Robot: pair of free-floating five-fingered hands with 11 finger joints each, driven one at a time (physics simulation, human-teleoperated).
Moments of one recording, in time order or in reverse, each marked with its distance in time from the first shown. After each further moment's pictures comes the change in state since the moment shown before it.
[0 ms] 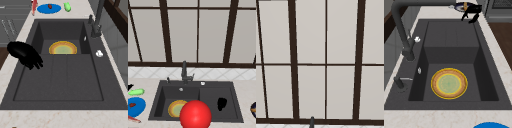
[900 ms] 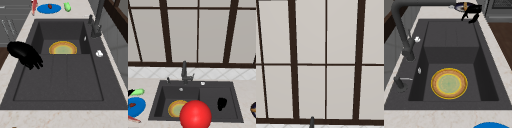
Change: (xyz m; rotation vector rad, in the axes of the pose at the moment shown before) left hand 0.034 -0.020 -0.017 -0.003 -0.001 0.101; right hand 0.000 0.000 0.000 0.000 0.000 0.000
